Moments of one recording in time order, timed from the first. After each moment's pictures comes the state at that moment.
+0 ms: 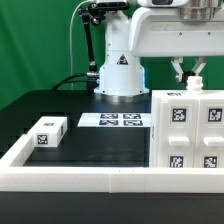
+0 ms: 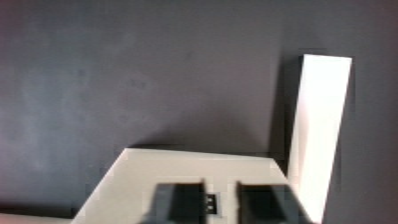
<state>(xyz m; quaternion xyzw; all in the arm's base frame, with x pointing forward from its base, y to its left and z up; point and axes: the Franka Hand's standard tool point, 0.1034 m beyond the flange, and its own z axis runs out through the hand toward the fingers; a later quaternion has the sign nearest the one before) 0.541 0.079 0.138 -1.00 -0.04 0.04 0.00</state>
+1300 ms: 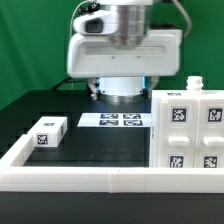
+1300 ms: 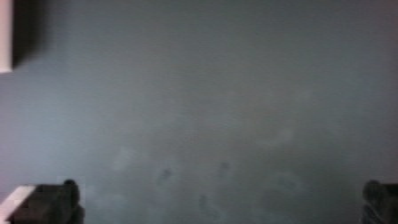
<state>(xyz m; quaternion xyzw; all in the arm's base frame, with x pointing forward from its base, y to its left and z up) 0.492 -0.031 0.096 -1.00 -0.08 0.04 -0.01</state>
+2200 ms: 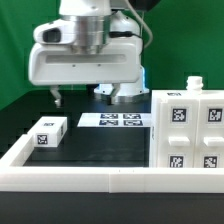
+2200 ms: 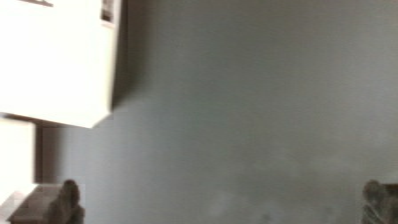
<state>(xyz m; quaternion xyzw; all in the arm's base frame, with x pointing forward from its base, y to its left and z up) 0.476 -0.117 0.077 -0.99 -0.10 0.05 -0.01</state>
